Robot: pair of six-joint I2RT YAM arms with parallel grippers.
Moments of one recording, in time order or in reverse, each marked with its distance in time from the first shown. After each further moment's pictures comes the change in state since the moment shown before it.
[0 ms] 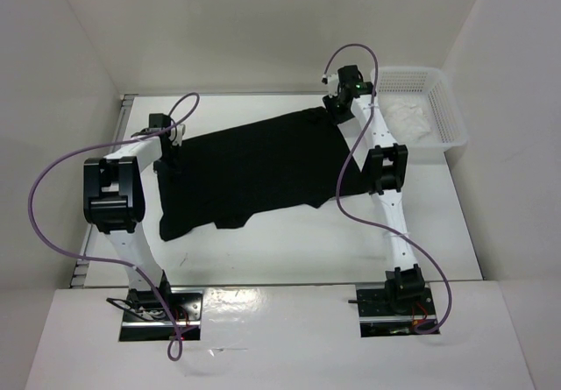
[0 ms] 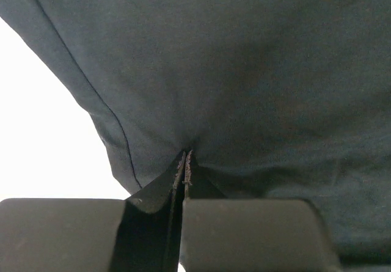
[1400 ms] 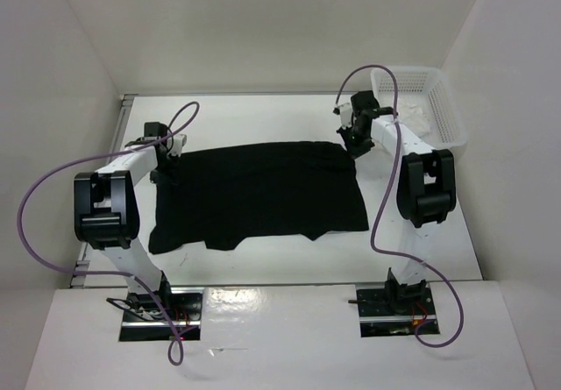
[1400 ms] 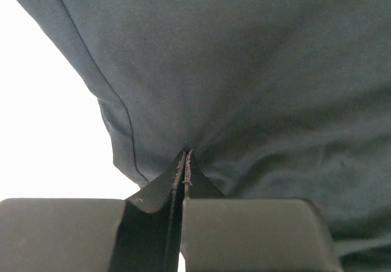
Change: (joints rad) left arm 0.006 -0.147 -0.137 -0.051 0.055 0.082; right arm 0.014 -0.818 -1.207 0.241 0.023 0.005
